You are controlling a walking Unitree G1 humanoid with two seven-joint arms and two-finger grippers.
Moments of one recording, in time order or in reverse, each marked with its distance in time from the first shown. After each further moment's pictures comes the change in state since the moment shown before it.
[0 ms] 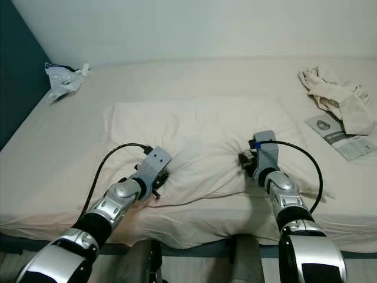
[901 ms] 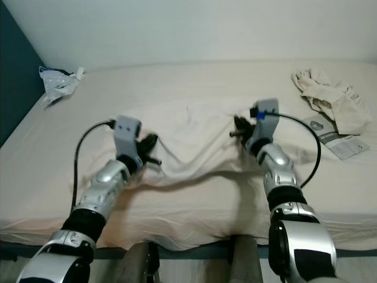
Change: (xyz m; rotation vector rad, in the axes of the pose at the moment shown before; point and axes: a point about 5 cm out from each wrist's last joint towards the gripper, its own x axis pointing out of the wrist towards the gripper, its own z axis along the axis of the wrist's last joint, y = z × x) left arm -0.038 0.057 0.070 -0.444 -0.622 0.137; right arm 0.011 0.019 0.099 0.096 -0.438 0.123
